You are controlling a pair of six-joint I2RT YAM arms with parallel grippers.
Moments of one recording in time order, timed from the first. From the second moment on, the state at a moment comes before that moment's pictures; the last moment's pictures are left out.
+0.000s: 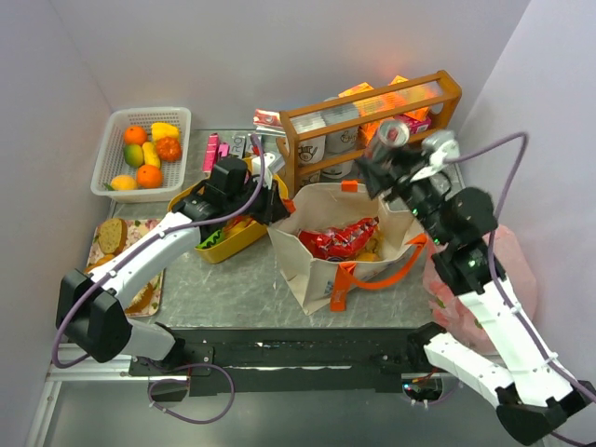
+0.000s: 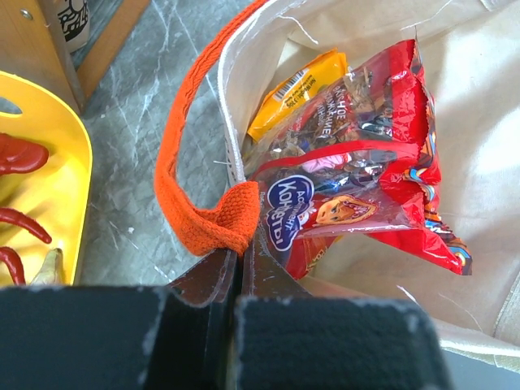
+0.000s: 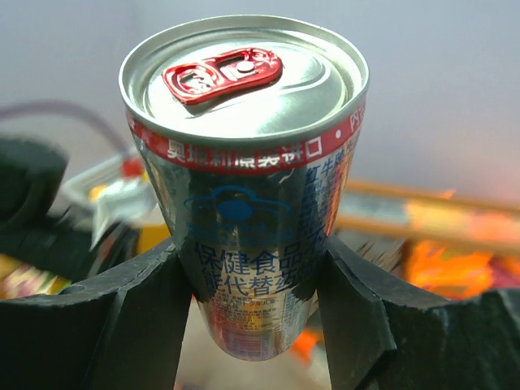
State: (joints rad) left arm -0.57 1.38 1.17 -0.30 0.40 -0.22; right arm 0.45 0.87 1.09 0.05 -0.14 0.03
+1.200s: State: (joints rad) left arm -0.58 1.35 1.15 -0.30 0.37 -0.22; right arm 0.59 1.25 0.71 0.04 0.36 -0.09
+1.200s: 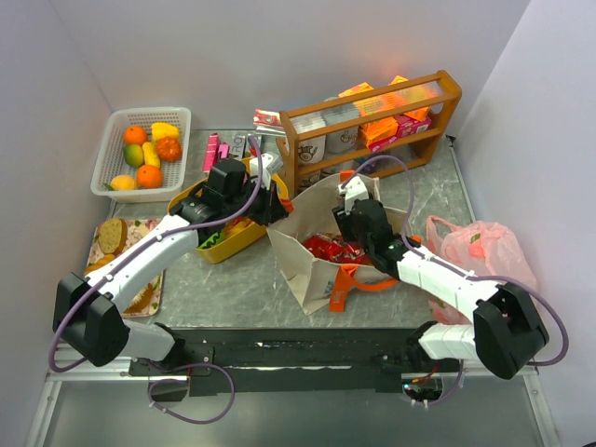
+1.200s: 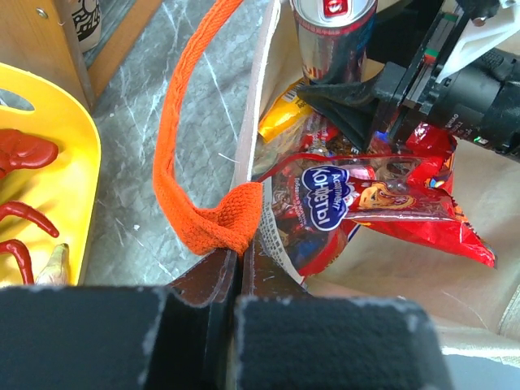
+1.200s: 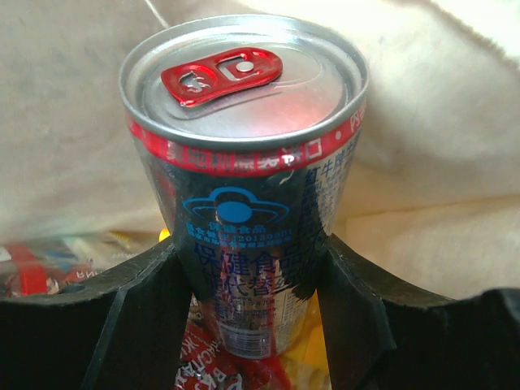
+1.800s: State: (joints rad) left arm -0.58 1.35 1.15 -0.30 0.37 -0.22; right arm 0.59 0.93 0.86 -0.17 0.14 -0.07
